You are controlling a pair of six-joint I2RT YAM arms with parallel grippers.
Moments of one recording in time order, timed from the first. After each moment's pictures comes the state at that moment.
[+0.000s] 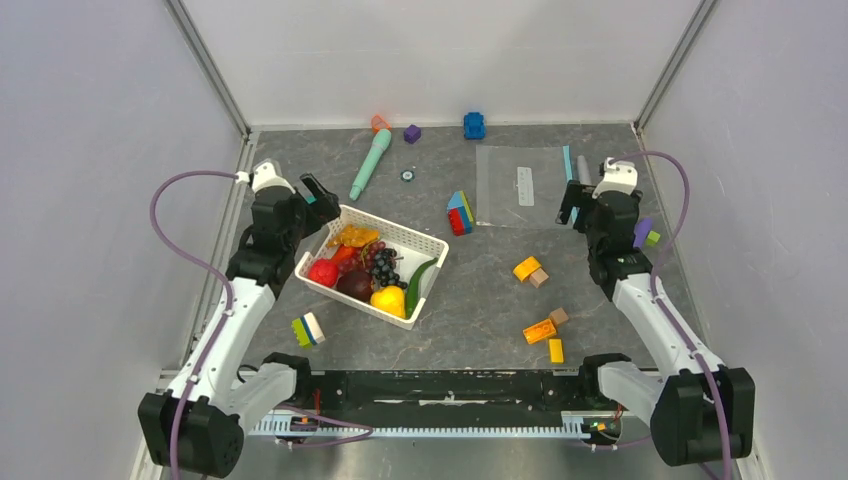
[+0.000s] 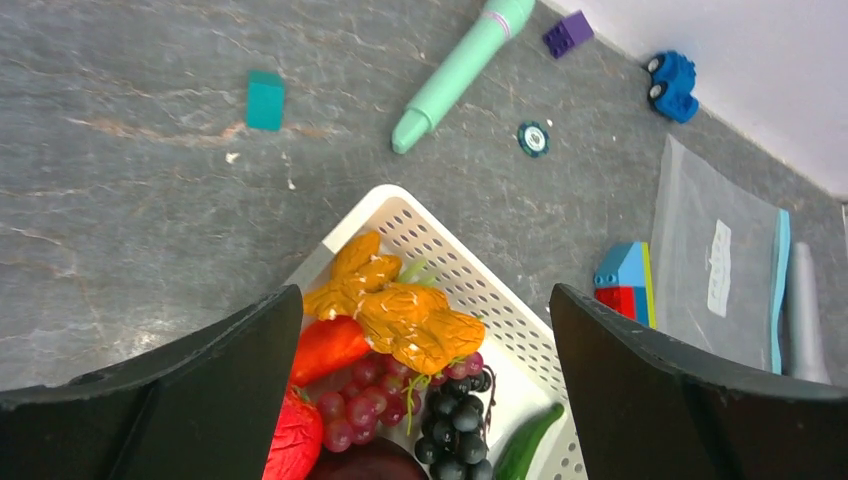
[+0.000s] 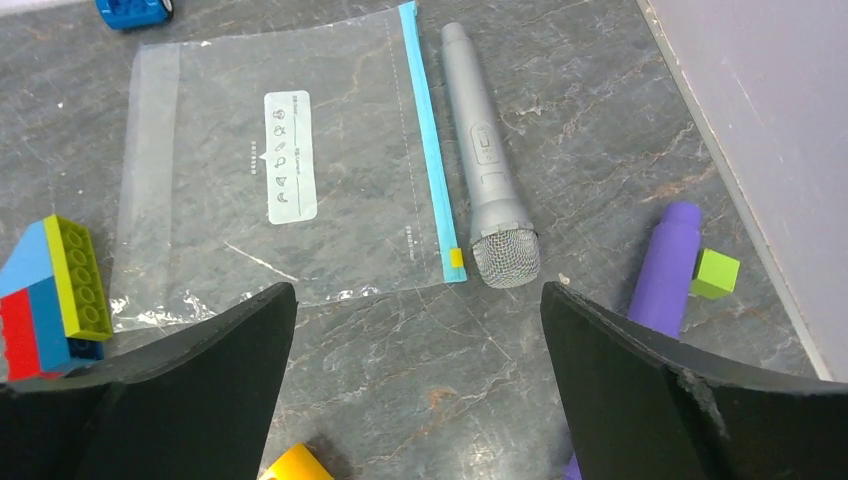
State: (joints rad) left arm -0.17 0.95 0.83 -0.29 -0.21 -0.58; right arm 0.11 1.03 0.64 0.05 0.29 0.15
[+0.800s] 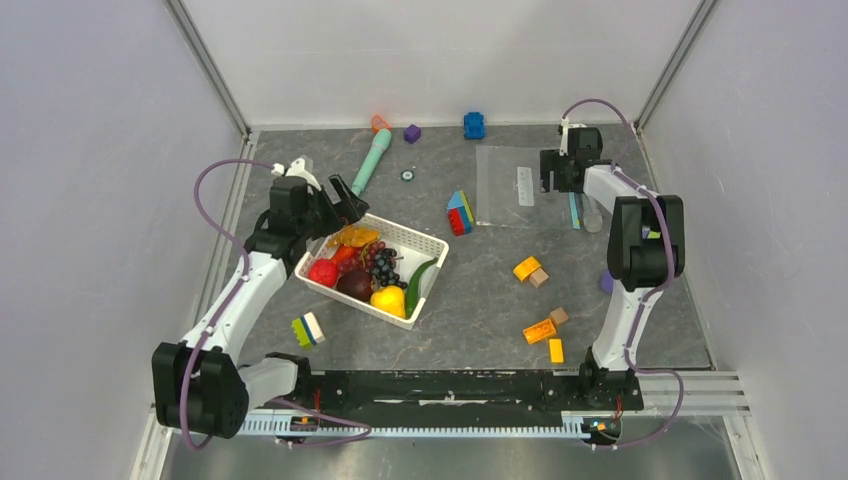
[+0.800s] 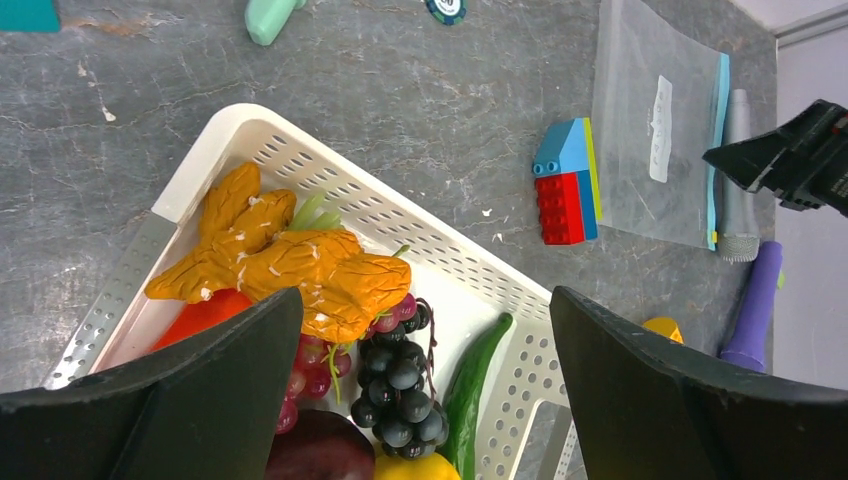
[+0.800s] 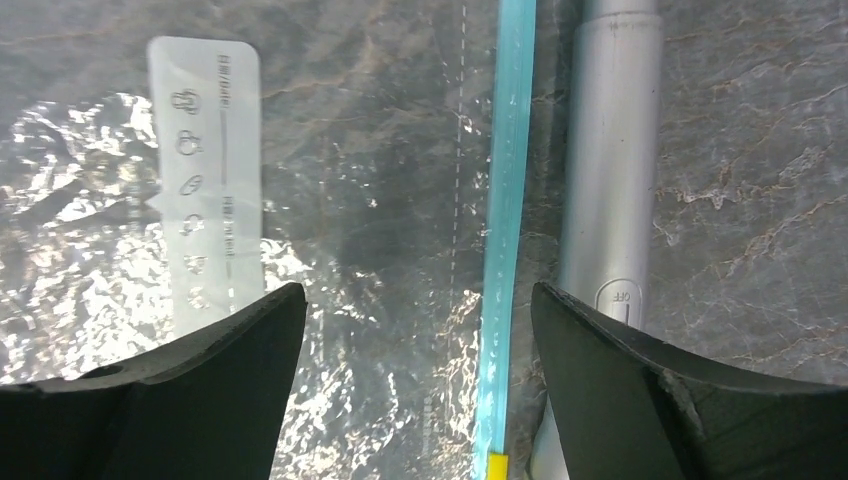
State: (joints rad) left arm -0.17 1.16 0.84 -0.24 0.14 -0.58; right arm 0.03 1.99 1.41 -0.23 0.08 -0.02
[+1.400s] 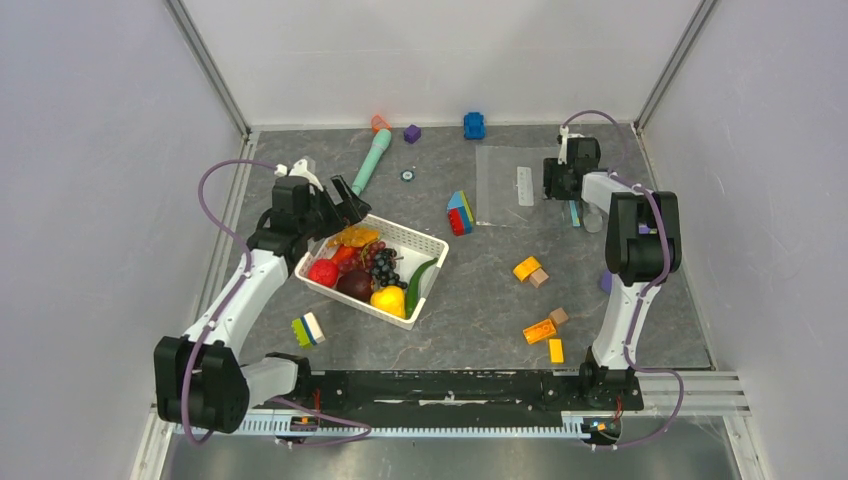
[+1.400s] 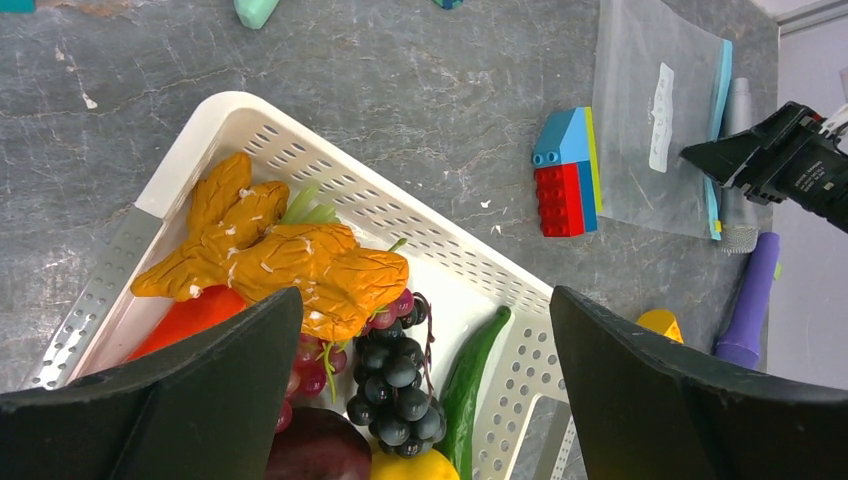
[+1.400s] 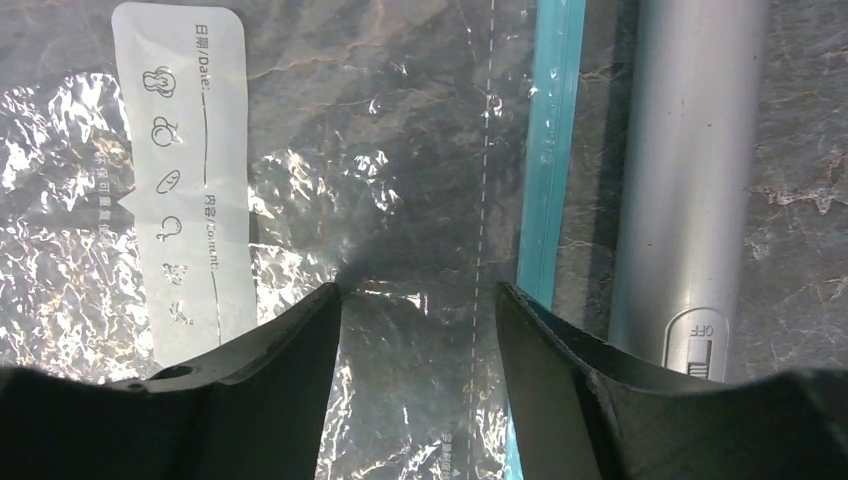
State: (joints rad) left arm -0.17 1.18 0.84 -0.23 0.16 -0.59; right arm 0.01 2.07 1.38 -0.18 0.03 0.02
